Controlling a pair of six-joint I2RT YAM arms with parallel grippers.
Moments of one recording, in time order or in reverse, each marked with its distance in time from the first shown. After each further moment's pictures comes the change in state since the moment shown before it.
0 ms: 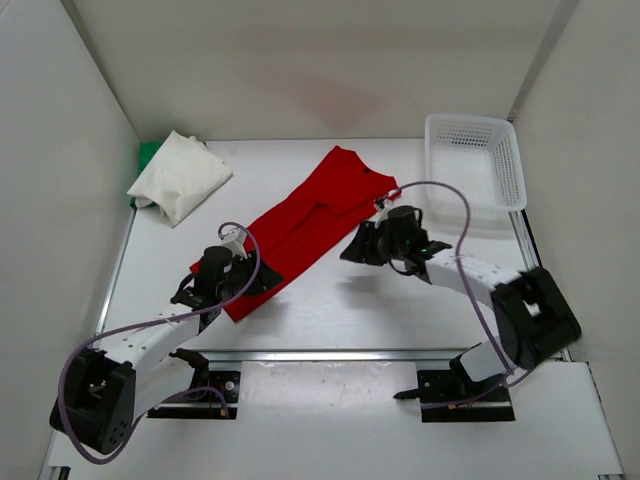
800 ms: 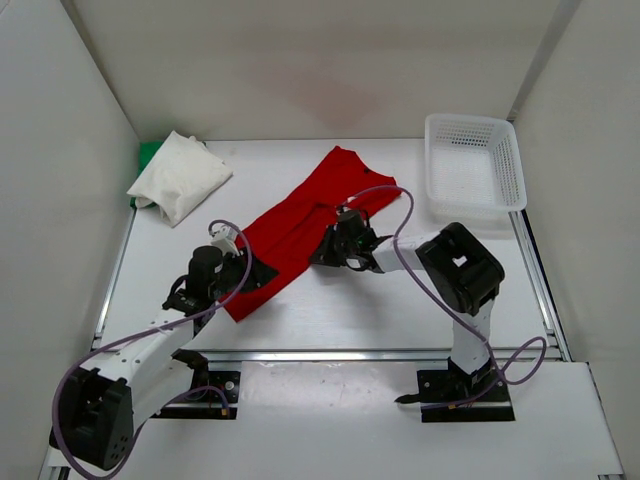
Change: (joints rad) left arm 0.053 -0.106 -0.002 -0.017 0.029 0.014; right arm 0.203 0.558 0.269 0.158 0.167 0.251
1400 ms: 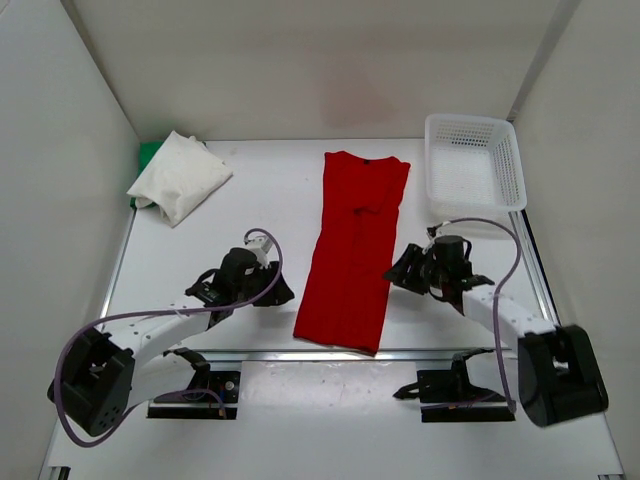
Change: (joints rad) left arm -0.239 0.185 0.092 -0.137 -0.114 0.085; right arm -0.460 -0.756 -0.585 -0.227 -0.164 -0.194
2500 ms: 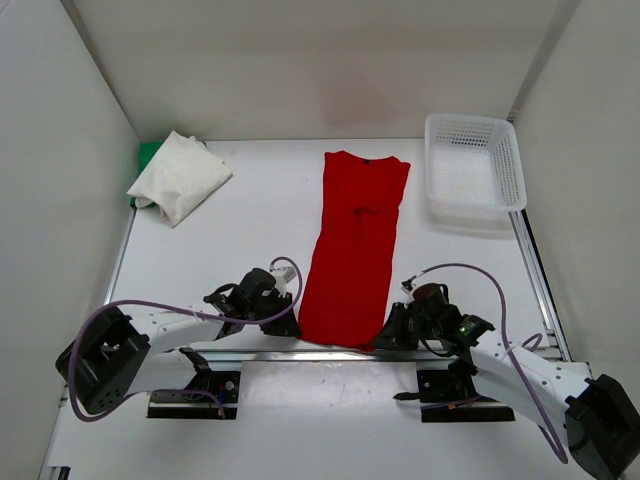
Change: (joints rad) left arm -0.183 0.103 -0.080 0.015 0.138 -0.050; right arm 0.430 -0.455 -0.289 -0.273 -0.035 0.261
